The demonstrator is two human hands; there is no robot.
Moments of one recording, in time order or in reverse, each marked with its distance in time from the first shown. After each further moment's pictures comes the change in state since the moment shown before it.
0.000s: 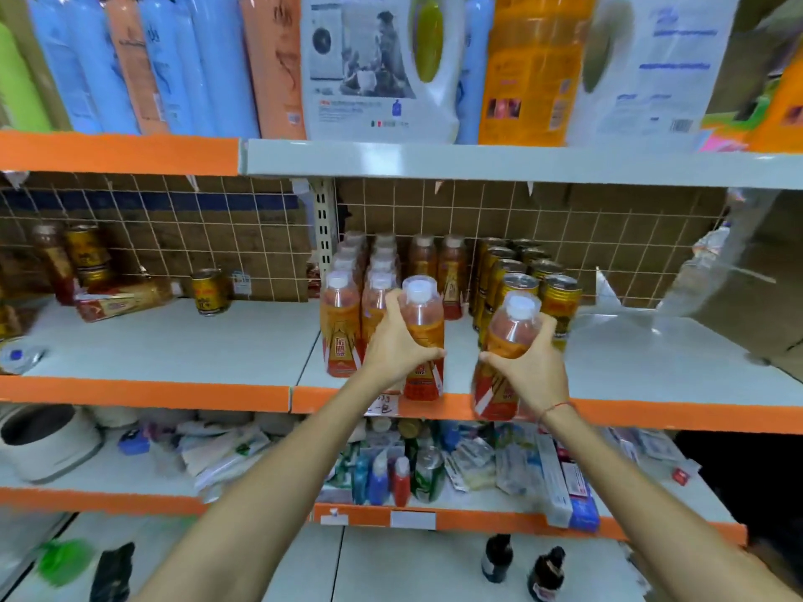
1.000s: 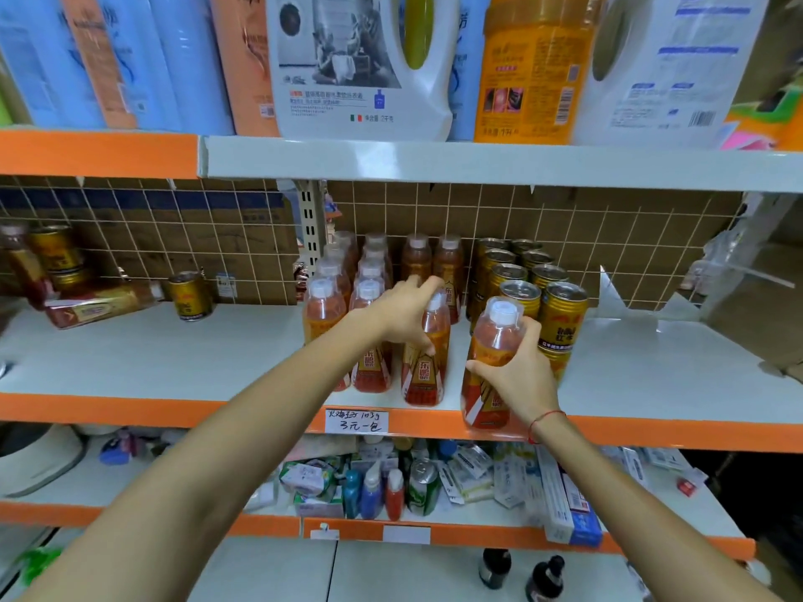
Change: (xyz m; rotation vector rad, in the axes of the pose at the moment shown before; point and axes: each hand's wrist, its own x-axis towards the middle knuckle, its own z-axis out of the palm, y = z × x) left_hand 0.084 0.027 -0.008 0.641 -0.409 0.238; right_hand 0.035 -0.020 0.019 -0.080 0.158 -0.374
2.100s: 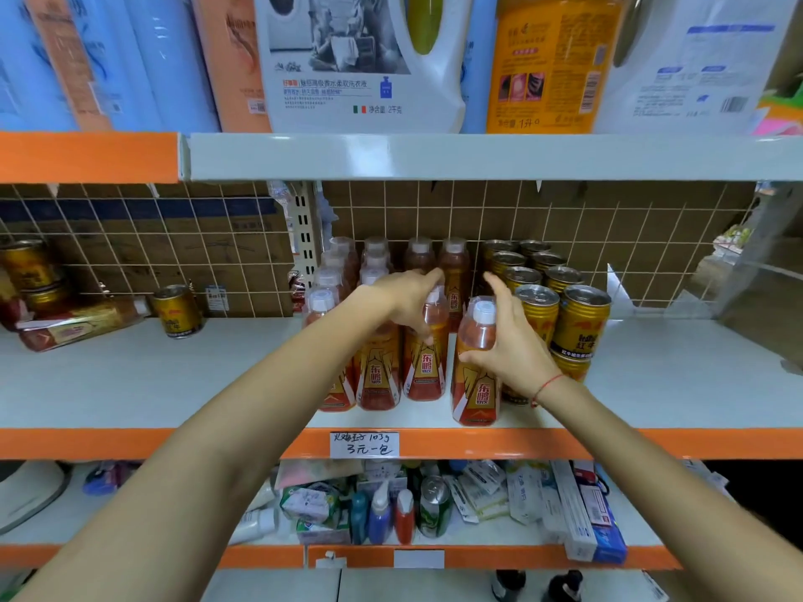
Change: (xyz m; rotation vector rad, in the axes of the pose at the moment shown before) left_hand 0.044 -0.031 -0.018 0.176 -0.123 0.063; right_hand 0.052 -0.022 0.019 -0.151 -0.175 -0.278
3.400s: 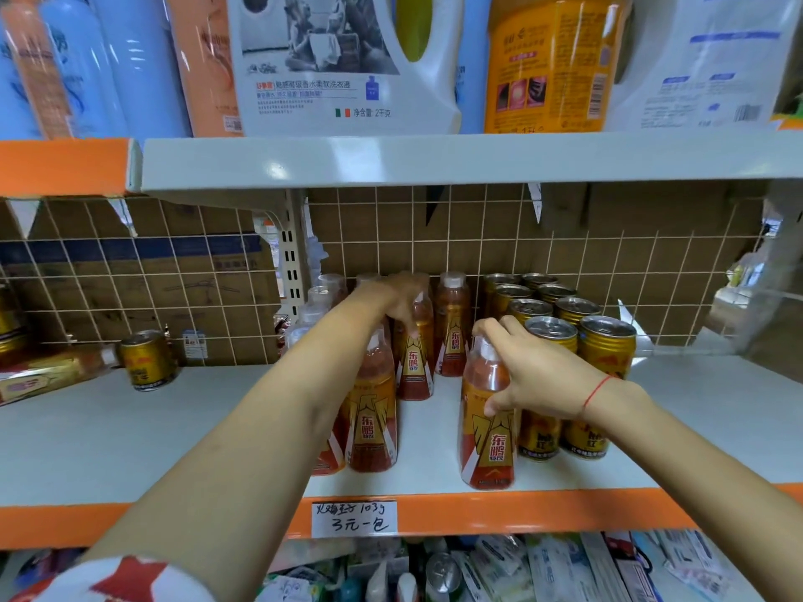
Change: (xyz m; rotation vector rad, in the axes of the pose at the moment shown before) left_hand 0.091 -0.050 -0.004 -0.024 -0.021 -0.129; right_hand 0.020 -0.009 -0.025 -0.490 -0.274 -0.154
